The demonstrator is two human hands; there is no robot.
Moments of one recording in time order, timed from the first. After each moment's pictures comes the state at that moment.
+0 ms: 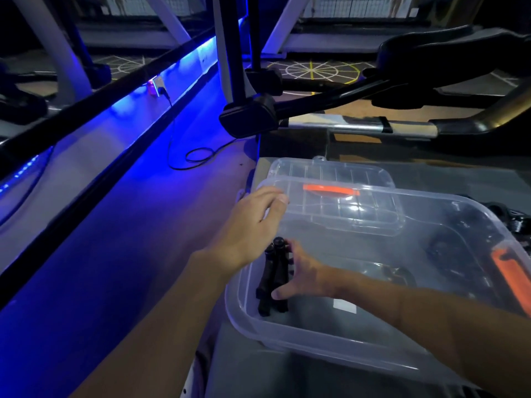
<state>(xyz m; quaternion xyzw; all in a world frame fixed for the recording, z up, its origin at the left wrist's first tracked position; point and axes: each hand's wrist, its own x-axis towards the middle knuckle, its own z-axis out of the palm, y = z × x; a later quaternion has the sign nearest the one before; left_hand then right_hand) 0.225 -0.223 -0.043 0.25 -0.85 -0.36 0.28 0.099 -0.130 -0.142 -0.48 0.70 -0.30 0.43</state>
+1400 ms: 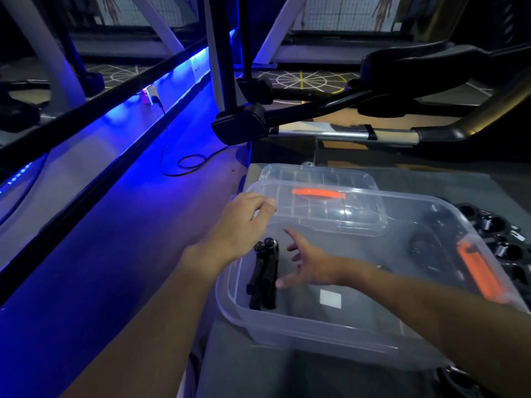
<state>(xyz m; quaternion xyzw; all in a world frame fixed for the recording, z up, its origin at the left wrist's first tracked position) 0.224 -0.225 -0.043 0.26 -0.88 -0.32 0.23 0.074 -0.105 -0.107 -0.49 0.71 -0.23 0.44</state>
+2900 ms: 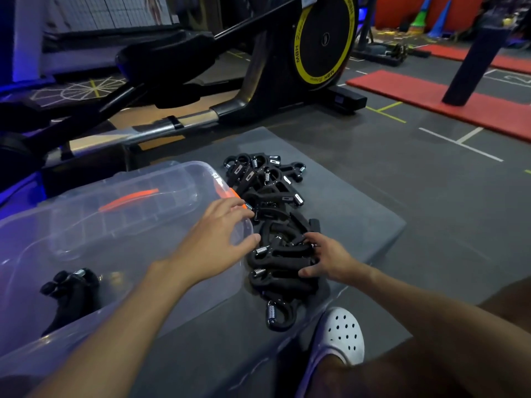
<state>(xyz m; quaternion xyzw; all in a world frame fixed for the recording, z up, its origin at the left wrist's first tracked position) 0.082 0.024 -0.047 -0.08 -0.96 -0.24 0.11 -0.023 0.289 -0.158 -0.15 0.87 -0.42 0.22</state>
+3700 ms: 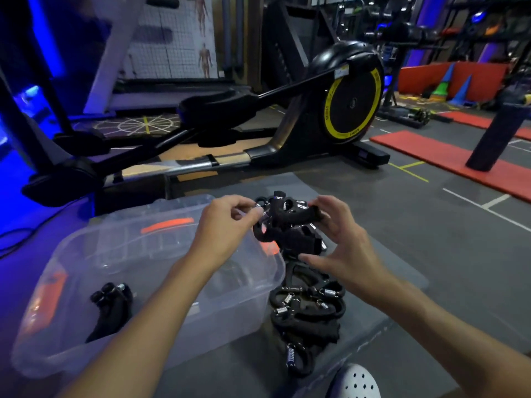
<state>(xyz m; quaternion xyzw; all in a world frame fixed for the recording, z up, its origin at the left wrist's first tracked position) 0.088 -0.001 0.034 0.09 -0.85 -0.45 0.27 0.038 0.224 0.027 -0.39 0.76 -0.51 -0.08</state>
